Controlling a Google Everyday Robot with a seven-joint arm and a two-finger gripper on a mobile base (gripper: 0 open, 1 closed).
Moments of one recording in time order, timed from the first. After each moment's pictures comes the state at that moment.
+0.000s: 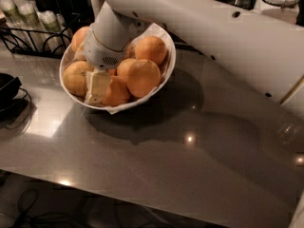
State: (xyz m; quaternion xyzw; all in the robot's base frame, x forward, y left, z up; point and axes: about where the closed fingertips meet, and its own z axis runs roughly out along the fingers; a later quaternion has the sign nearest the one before) arm 0.553 0.156 0.893 -0.79 0.53 0.12 0.29
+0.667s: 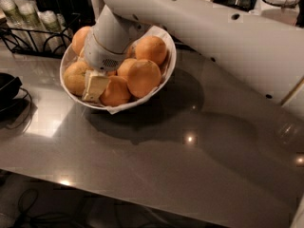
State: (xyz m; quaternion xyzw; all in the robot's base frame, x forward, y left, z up) arm 0.556 0.149 0.886 -0.78 0.54 0.12 0.28
